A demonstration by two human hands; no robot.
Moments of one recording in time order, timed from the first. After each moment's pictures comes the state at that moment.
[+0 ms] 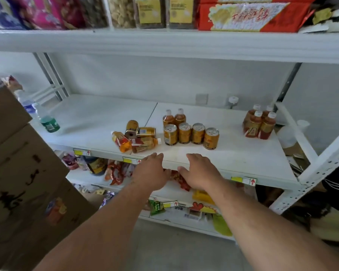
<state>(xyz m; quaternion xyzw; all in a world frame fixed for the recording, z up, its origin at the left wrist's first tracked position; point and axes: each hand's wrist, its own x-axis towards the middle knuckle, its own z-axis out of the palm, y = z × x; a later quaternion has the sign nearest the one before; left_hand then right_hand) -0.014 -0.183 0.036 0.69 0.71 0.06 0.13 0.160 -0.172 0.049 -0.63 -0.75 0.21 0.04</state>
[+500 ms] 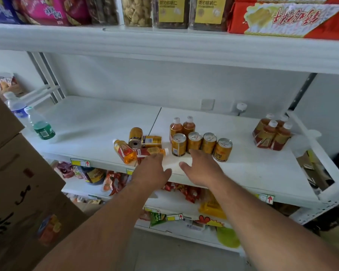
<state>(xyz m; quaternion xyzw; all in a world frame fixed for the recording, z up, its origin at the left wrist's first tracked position) -0.063 -0.113 0.030 0.69 0.70 0.09 0.15 0.116 -0.096 0.046 -0.65 -0.74 0.19 0.07</state>
